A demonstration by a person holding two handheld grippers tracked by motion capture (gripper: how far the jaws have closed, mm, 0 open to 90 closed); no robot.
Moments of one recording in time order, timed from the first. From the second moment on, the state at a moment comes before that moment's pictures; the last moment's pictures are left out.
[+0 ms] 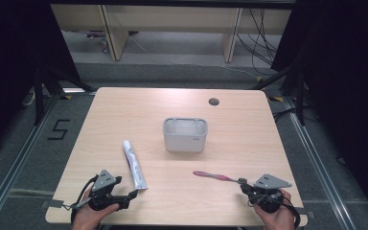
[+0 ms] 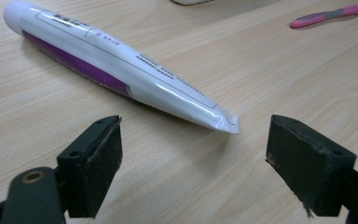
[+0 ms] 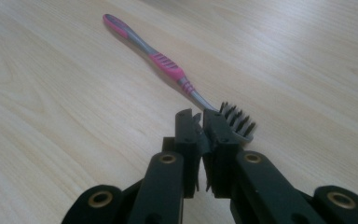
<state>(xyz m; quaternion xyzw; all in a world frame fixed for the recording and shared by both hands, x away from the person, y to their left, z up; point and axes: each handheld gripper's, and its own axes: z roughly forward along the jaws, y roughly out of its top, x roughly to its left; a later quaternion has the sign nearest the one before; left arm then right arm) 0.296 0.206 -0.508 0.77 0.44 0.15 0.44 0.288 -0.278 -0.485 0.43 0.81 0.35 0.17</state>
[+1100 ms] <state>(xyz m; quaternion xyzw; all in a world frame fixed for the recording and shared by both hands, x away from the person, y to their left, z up) 0.296 0.205 -0.508 0.77 0.44 0.15 0.43 0.332 -0.247 -0.494 0.41 0.84 0.32 0.17</state>
